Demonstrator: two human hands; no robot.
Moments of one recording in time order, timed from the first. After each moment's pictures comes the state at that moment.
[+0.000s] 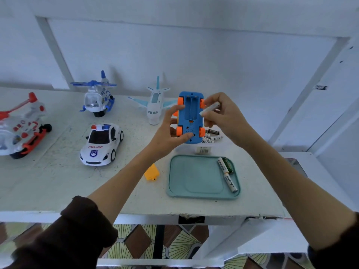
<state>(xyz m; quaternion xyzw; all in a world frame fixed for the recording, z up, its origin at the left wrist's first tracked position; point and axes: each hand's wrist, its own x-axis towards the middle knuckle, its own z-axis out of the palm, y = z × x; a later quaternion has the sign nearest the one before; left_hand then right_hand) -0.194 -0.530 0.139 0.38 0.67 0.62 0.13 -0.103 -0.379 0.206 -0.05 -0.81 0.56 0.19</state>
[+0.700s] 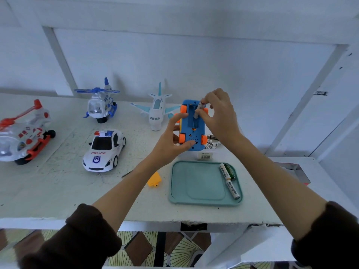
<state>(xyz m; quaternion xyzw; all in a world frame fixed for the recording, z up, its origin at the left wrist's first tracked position) -0.193 -0.528 0.135 0.39 0.68 0.61 0.11 -0.139 -0.379 0.195 -0.02 -0.89 0.19 0.41</state>
